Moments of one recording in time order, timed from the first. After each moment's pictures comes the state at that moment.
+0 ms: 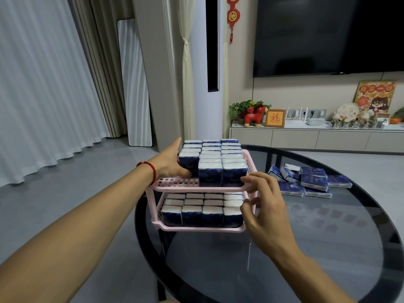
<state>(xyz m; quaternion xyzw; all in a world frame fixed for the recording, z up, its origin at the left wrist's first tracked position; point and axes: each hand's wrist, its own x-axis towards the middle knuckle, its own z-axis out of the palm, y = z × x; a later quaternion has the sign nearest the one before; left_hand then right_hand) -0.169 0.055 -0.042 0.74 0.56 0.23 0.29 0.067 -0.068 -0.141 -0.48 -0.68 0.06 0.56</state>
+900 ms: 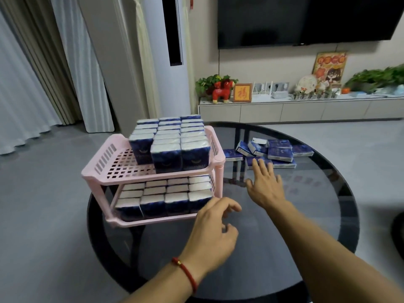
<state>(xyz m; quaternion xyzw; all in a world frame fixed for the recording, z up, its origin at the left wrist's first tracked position) -0.025 -0.073 -0.181 0.79 0.41 0.33 0.31 0.199 0.044 -0.240 -0.79 -0.58 0.05 0.17</state>
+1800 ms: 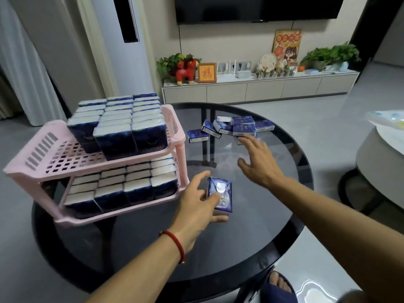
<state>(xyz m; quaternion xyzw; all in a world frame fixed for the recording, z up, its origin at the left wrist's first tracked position) 0.021 -0.059 -0.199 0.53 0.45 0.32 0.64 0.251 -0.019 -0.215 -0.73 -0.63 0.01 0.27</state>
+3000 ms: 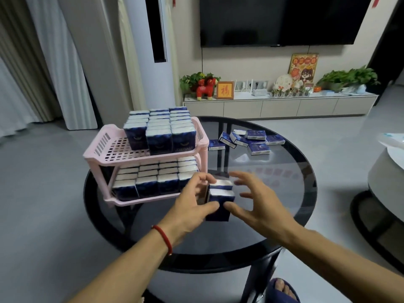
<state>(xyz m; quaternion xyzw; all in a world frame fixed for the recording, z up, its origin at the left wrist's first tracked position) -0.052 -0.083 -0.175 0.68 0.38 0.35 0.52 0.147 -0.146 -0.178 -0.56 -0.72 0.10 0.39</state>
